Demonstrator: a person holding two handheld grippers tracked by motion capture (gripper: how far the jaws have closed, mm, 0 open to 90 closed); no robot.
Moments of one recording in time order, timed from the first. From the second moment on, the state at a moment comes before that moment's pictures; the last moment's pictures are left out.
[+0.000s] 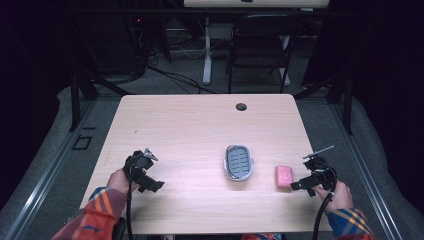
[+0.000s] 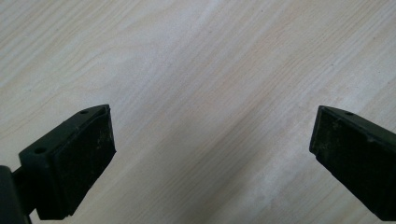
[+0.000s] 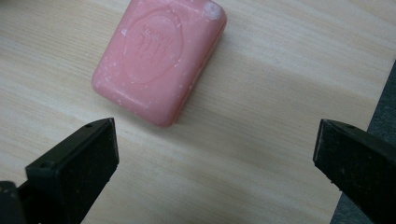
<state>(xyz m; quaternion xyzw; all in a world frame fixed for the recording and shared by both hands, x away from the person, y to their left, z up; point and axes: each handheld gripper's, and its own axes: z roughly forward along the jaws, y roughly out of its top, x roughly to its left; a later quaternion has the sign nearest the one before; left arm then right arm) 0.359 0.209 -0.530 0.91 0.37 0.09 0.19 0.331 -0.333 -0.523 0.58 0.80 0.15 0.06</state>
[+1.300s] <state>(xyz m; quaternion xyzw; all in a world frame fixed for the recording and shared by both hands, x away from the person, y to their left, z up) 0.362 0.207 -0.533 0.91 0.37 0.08 0.18 0.333 -0.313 -0.520 0.60 0.78 0.19 0.02</state>
